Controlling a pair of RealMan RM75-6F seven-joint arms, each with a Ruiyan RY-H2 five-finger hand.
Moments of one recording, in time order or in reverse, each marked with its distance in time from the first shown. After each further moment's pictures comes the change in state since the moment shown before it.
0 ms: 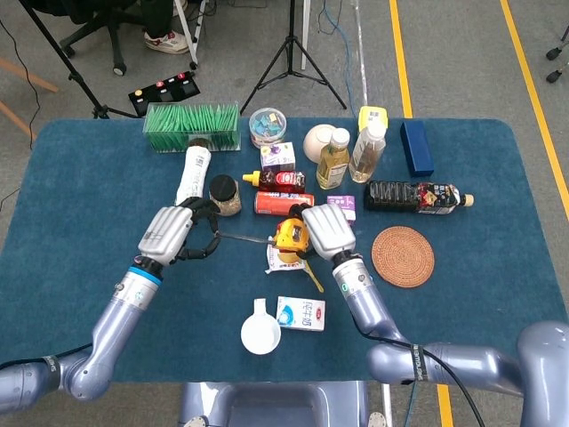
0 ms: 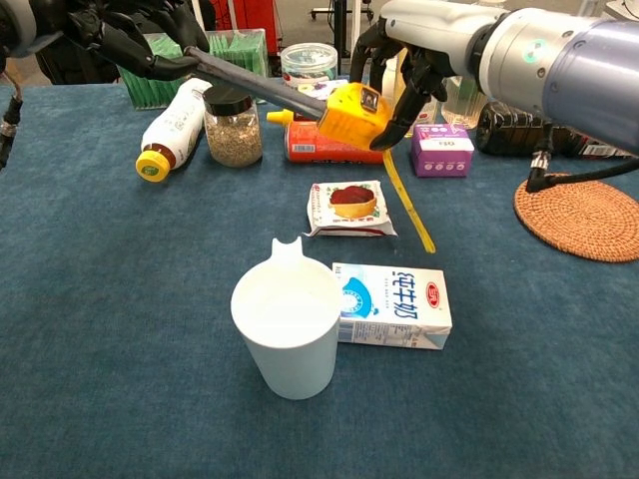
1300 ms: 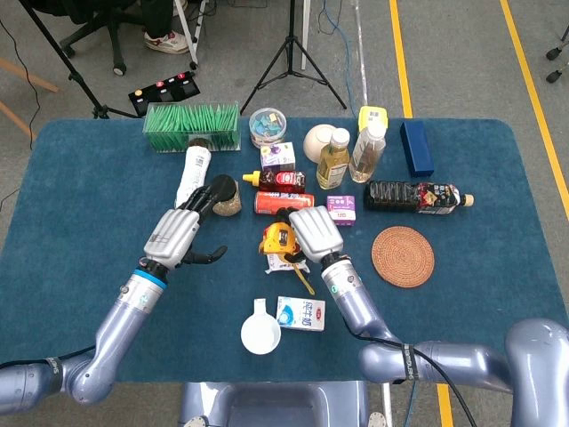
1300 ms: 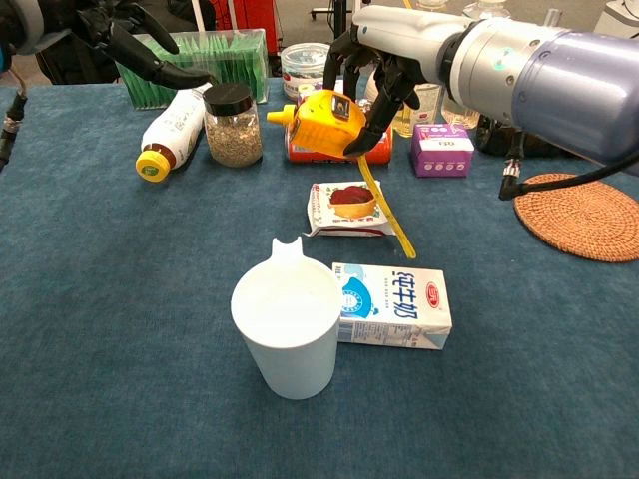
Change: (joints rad) left arm -0.012 0.025 0.016 -0.046 -0.005 0.011 0.014; right arm 0.027 -0.038 0.003 0.030 -0.012 -0.025 0.029
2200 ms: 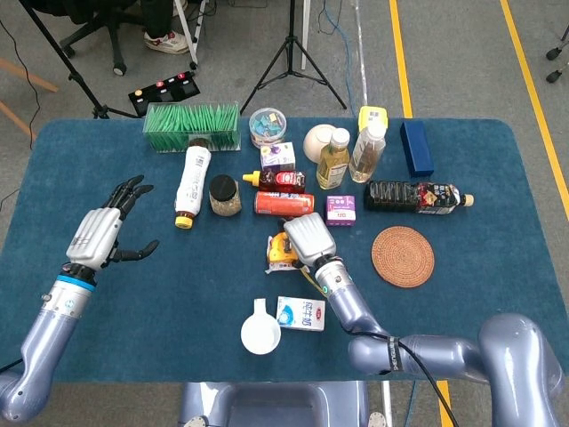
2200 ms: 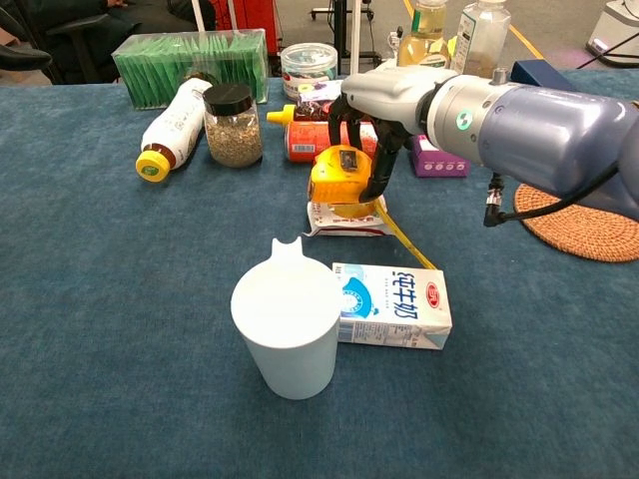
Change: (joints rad) left arm 0.188 0.240 0.057 0.014 0.130 0.030 -0.249; right arm 0.068 -0.070 -0.067 0.141 0.092 -0.075 -0.160
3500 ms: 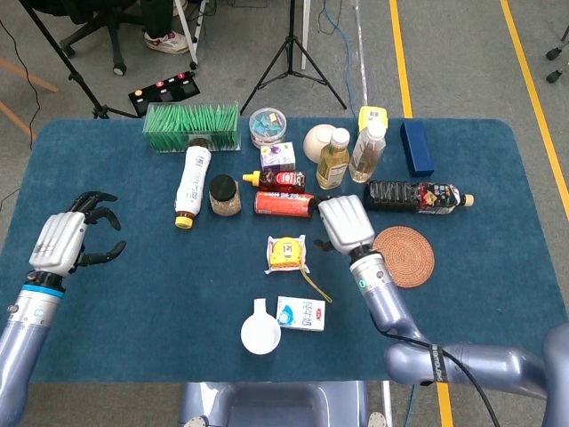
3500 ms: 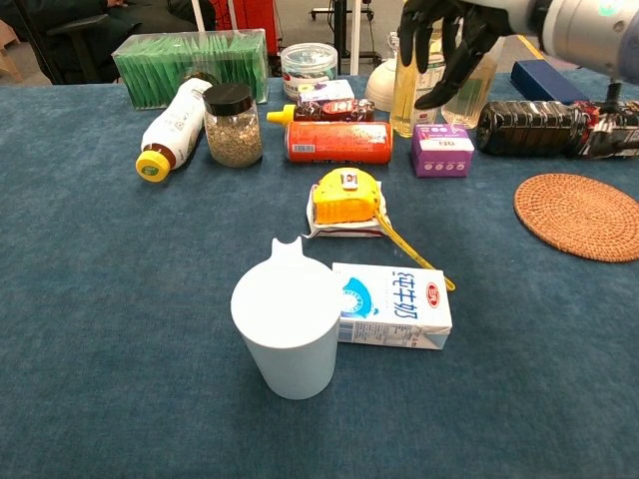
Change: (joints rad) left arm 0.096 0.066 0.031 0.015 0.033 0.068 0.047; right arm -0.130 0.246 0.023 -0.245 -0.120 0.172 0.144
